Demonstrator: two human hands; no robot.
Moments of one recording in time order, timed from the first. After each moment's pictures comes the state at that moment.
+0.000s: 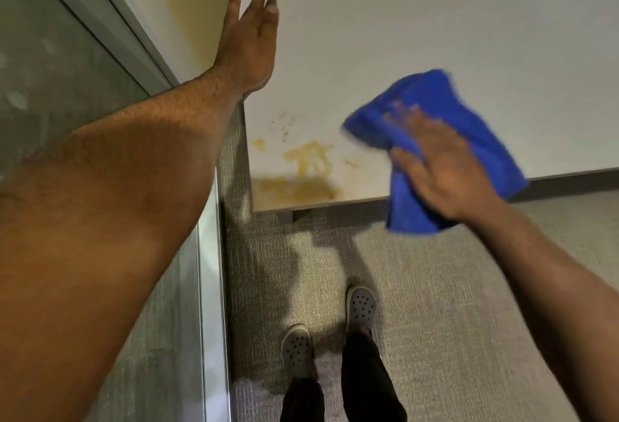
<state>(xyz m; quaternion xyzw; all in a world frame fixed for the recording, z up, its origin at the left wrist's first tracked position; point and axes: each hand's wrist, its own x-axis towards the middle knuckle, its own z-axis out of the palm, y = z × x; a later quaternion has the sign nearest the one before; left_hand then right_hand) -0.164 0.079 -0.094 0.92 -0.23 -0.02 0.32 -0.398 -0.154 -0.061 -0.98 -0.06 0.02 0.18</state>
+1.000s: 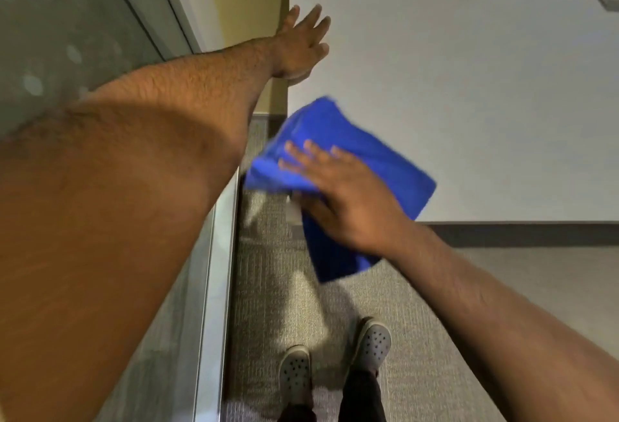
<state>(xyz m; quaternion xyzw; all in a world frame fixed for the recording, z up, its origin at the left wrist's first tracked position) -0.129 0.086 -0.067 0.94 -0.30 -0.15 0.09 -0.379 -0.024 -0.059 -0.95 -0.23 0.05 0.19</state>
